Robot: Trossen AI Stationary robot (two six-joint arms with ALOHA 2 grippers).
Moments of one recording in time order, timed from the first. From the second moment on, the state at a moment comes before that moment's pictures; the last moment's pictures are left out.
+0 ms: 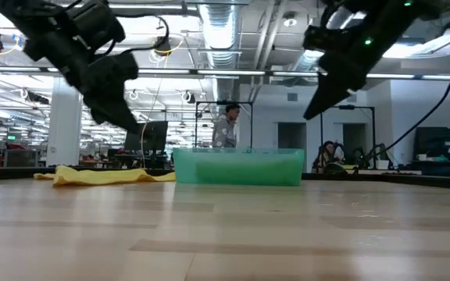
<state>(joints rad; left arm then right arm) 0.28 1.01 0.46 -0.18 0.05 -0.21 0.15 1.36 0.81 -0.43 0.54 0.26</state>
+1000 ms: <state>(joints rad) -0.18 1.13 0.39 -0.32 -0.50 -0.85 0.42 1.36 0.81 -0.25 0.61 0.47</state>
